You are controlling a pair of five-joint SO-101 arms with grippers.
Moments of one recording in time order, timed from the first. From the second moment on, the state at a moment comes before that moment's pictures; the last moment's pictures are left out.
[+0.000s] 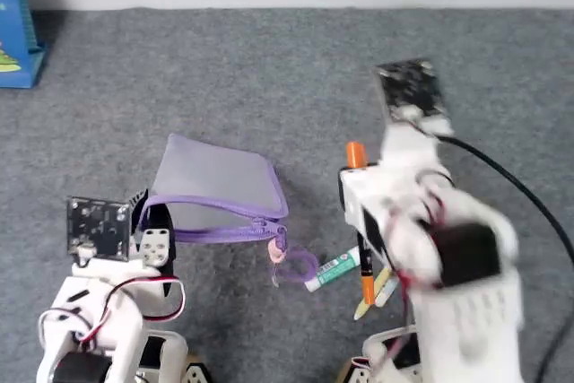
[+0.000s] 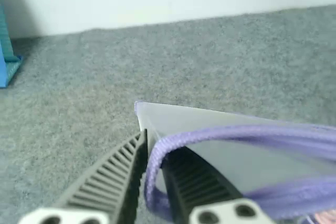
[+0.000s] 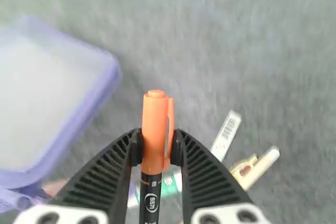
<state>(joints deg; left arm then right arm) 0.0 -94.1 56.0 76.6 2.8 -16.5 -49.3 15.2 86.8 -5.5</state>
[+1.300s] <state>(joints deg) 6.8 -51.6 29.5 82.8 2.8 -38.3 -79.7 65.6 -4.0 -2.2</state>
